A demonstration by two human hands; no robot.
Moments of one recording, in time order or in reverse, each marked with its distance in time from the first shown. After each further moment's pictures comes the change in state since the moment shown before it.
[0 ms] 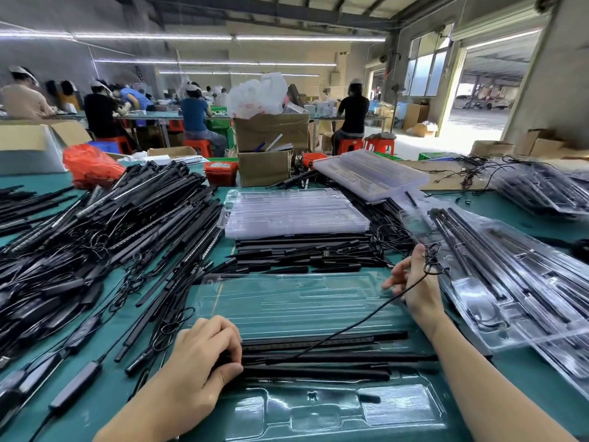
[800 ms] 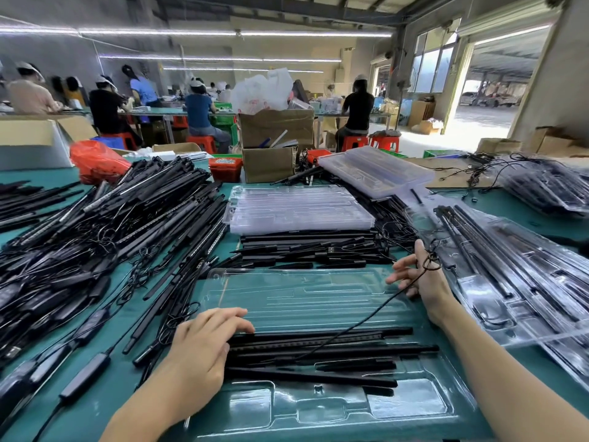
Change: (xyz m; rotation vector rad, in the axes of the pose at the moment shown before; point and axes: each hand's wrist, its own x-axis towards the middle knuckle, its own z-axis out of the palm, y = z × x) left_hand 0.005 -0.003 0.003 0.124 -0.032 -0.131; right_hand 0.011 -0.008 -0.012 -0.120 -0.153 0.110
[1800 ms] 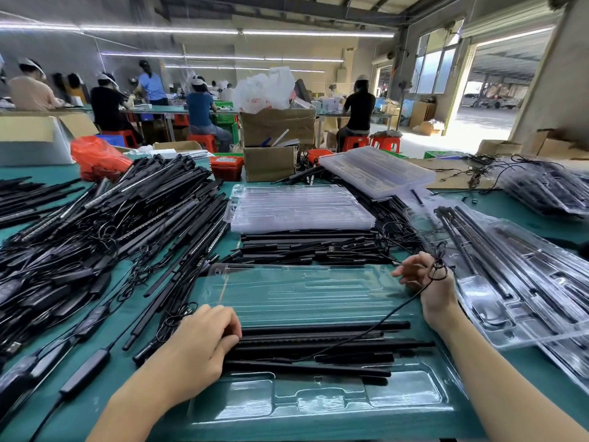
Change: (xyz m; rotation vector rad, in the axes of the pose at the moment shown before) left_hand 0.007 -0.004 -0.010 -0.055 0.005 0.000; right_hand -0.008 0.007 0.001 0.234 0.063 -0.172
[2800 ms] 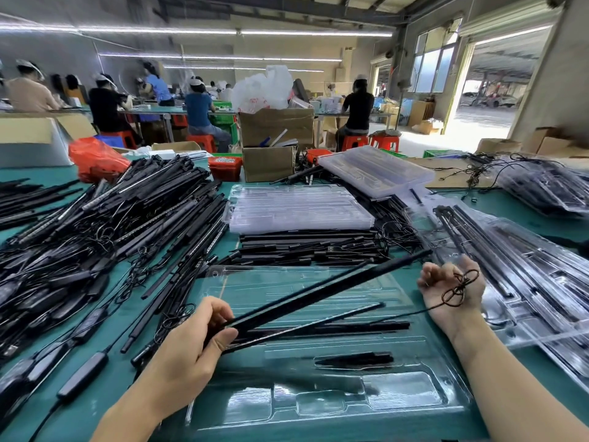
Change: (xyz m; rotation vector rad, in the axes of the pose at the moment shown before) left_hand -0.011 -0.004 0.004 -0.322 0.164 0.019; right_hand 0.002 -0.011 -0.023 0.637 0.155 0.234
